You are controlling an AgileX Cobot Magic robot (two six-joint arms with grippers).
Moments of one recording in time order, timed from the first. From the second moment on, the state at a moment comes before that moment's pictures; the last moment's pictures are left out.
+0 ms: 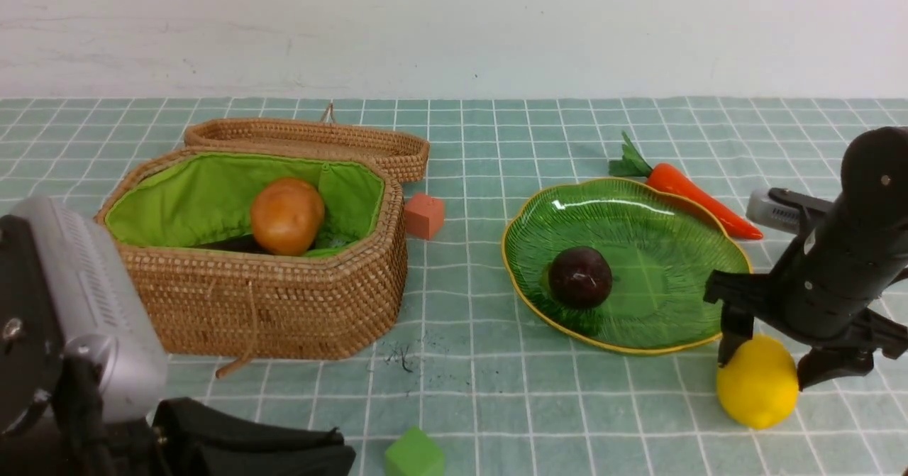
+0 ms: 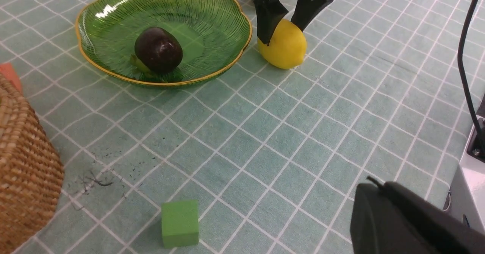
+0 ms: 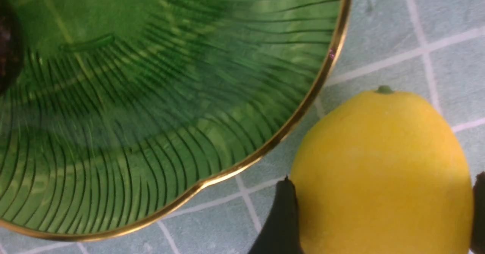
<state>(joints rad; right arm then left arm) 0.14 1.74 -1.13 0.10 0.84 0.43 -0.98 0.72 -0.68 0.01 0.47 -0.13</state>
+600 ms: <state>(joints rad) 0.14 1.78 -1.14 0.12 0.86 0.25 -0.98 0.72 -0.68 -0.03 0.47 -0.13</state>
